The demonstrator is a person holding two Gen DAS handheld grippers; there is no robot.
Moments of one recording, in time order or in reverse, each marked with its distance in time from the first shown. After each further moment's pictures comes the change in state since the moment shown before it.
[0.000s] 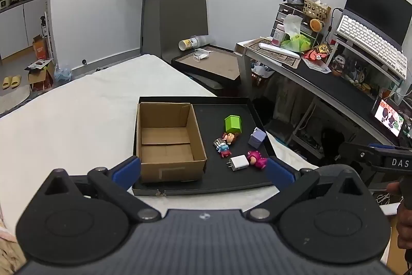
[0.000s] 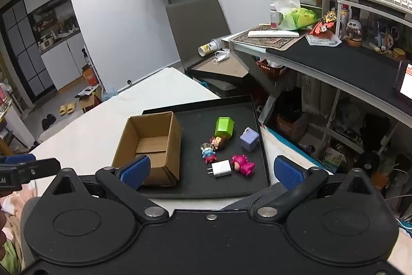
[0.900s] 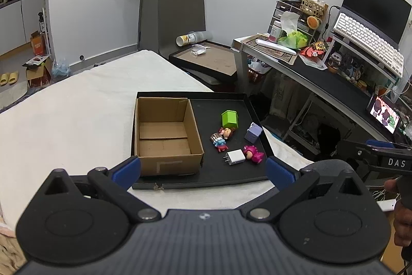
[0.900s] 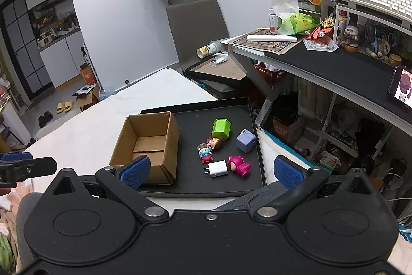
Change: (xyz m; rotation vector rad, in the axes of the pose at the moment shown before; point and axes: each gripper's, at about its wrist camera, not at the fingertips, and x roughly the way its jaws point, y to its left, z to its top) left arm -0.009 0.002 -0.006 -0.009 0.013 -0.037; right arm -0.007 0.008 -0.002 -0.028 0.015 -0.024
